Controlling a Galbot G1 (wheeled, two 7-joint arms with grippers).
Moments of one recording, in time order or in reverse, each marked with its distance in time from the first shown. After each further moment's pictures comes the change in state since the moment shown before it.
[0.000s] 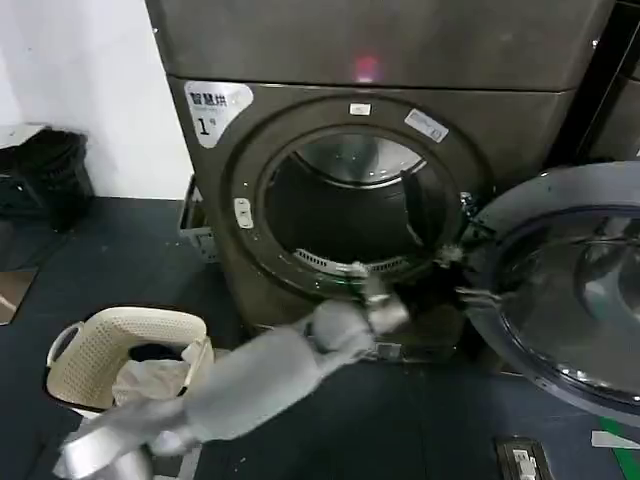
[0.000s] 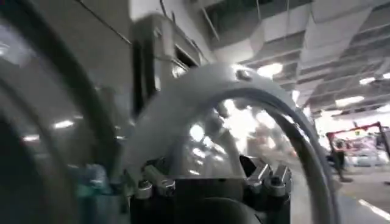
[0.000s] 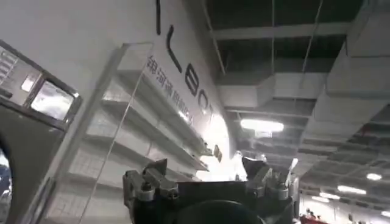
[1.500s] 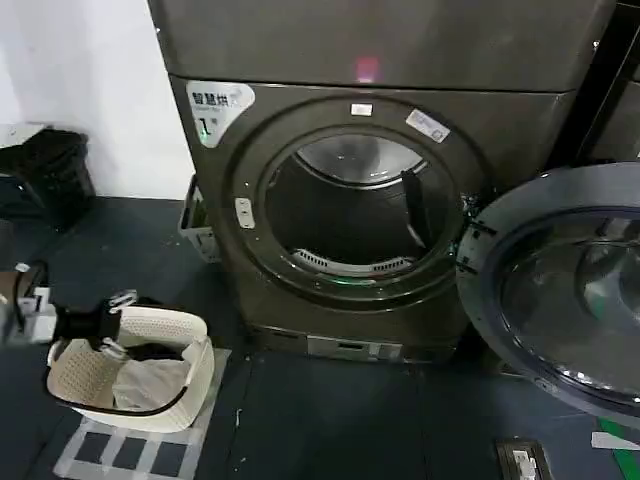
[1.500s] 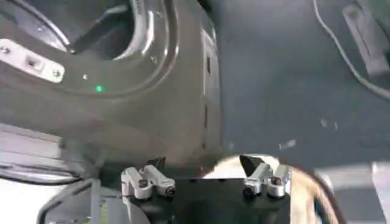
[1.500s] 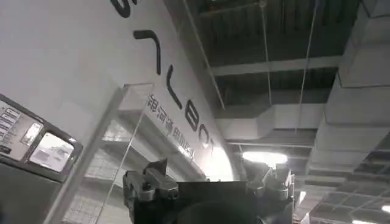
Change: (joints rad) left arm 0.389 1.238 -0.464 -0.113 0.504 -0.069 0.478; right arm 0.058 -0.073 0.008 0.021 0.034 -0.002 -0.024
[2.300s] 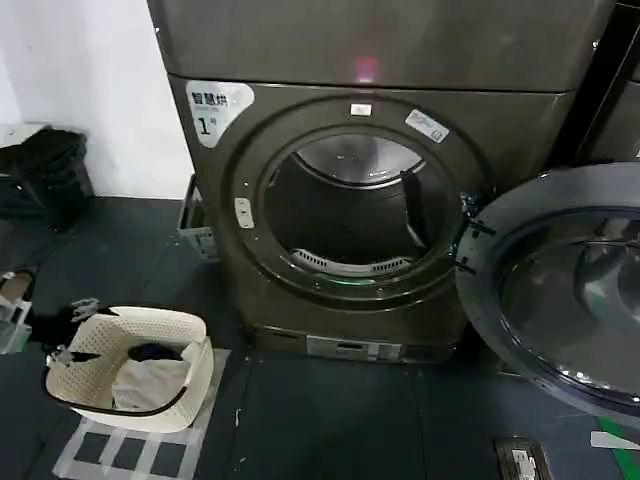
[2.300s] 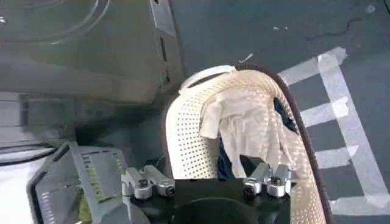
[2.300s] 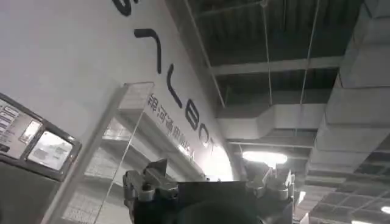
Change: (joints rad) left arm 0.017 0.023 -0.028 0.077 0.294 -0.067 0.048; right arm -0.018 -0.004 0.012 -0.005 0.008 -0.003 -0.004
